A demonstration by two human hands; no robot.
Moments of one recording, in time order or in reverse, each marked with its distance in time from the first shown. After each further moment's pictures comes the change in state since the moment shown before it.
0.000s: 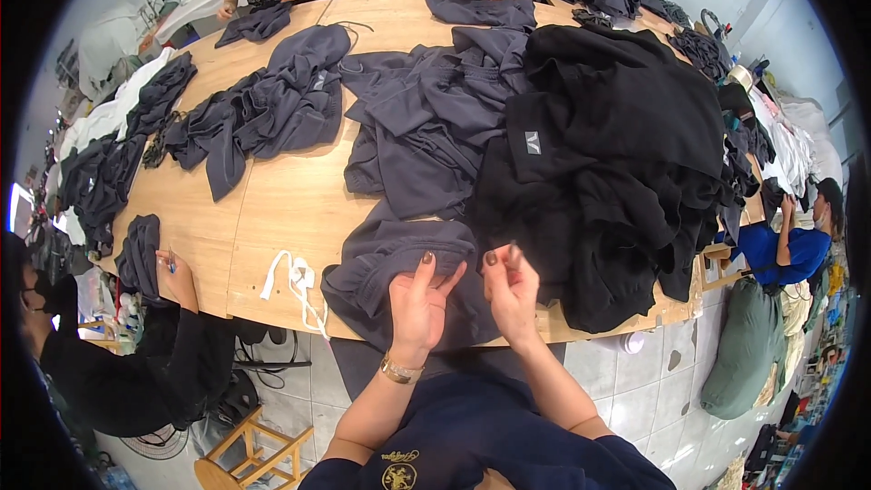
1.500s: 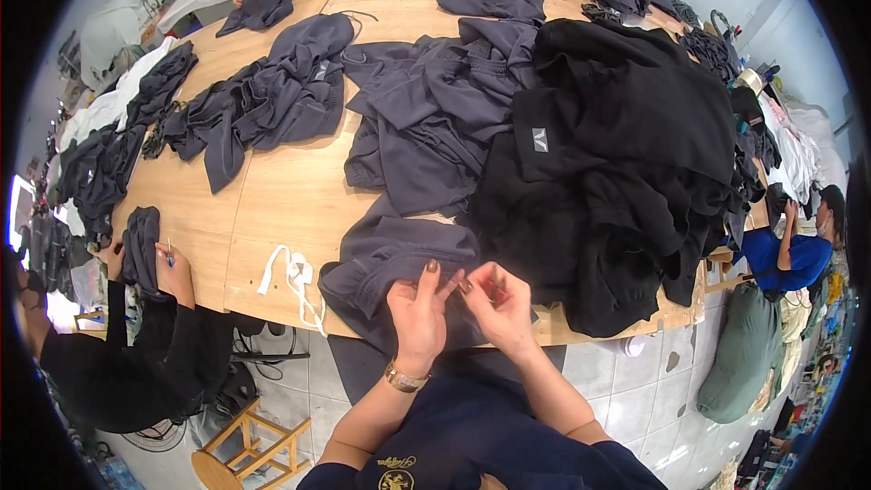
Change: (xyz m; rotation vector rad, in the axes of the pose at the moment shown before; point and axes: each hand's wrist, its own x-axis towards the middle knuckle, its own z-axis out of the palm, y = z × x) left_hand -0.012 -0.008 -0.004 0.102 0.097 0.198; right_hand -0.013 -0.009 0.006 -0.133 -0.222 0.050
